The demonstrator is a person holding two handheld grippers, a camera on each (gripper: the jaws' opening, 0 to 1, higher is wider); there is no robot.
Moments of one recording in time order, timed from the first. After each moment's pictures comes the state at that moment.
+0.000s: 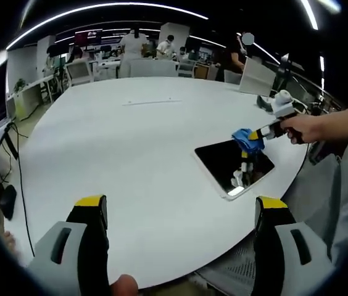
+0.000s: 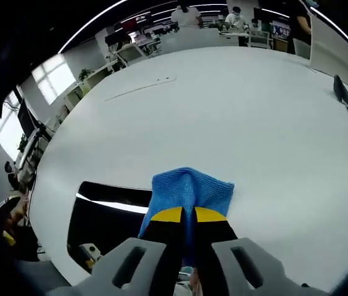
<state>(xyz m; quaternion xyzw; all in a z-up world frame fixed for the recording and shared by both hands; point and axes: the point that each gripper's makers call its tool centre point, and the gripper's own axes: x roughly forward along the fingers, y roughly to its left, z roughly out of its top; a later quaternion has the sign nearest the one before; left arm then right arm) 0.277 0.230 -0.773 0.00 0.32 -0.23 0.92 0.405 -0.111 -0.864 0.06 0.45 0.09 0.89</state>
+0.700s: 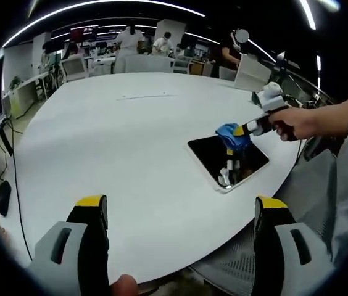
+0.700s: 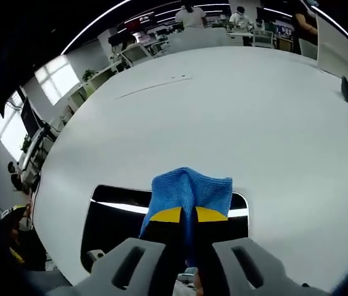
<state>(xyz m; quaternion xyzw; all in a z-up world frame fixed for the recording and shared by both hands) 0.266 0.225 -0.781 -0.01 0.33 -0.25 0.91 0.407 -0.059 -0.866 0.07 0.44 0.10 0.89</state>
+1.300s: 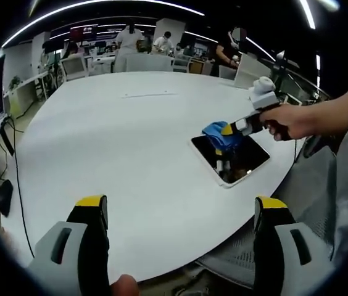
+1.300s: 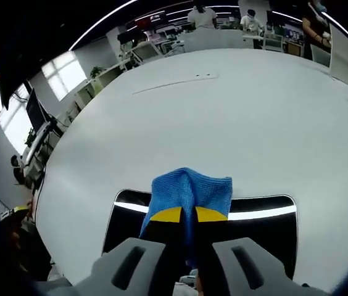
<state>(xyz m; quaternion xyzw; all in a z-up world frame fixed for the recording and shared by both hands) 0.263 0.238 -0.783 0.00 0.33 -0.25 0.91 0.415 -0.004 -0.866 0.06 0.44 0.12 0.89</state>
